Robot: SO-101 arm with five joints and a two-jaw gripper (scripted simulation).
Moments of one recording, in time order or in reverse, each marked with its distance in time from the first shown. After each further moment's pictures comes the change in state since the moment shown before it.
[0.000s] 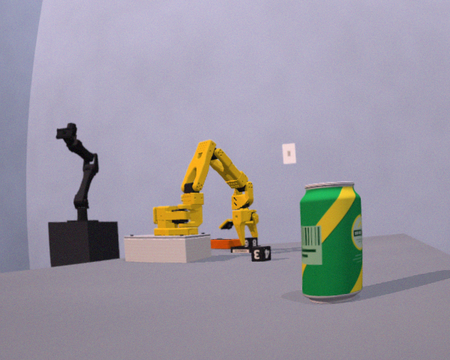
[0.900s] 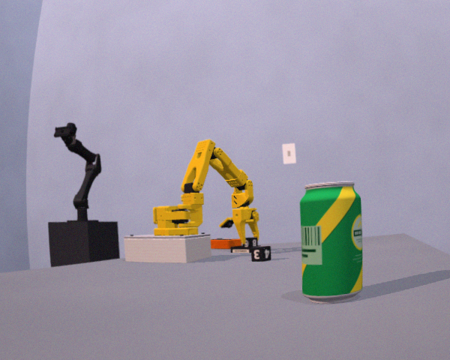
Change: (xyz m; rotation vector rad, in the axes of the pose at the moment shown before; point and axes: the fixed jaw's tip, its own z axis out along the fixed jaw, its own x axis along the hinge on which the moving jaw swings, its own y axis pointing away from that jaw) arm 0.000 -0.002 -0.004 0.012 0.001 0.000
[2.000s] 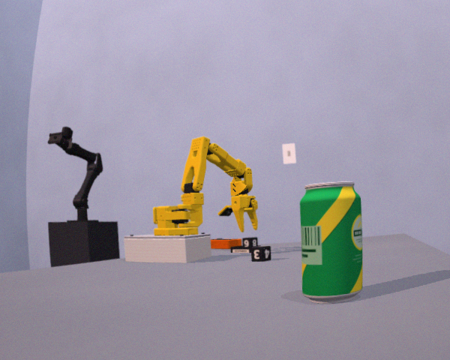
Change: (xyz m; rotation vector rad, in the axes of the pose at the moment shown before) arm 0.000 0.004 -0.034 -0.018 -0.002 0.001
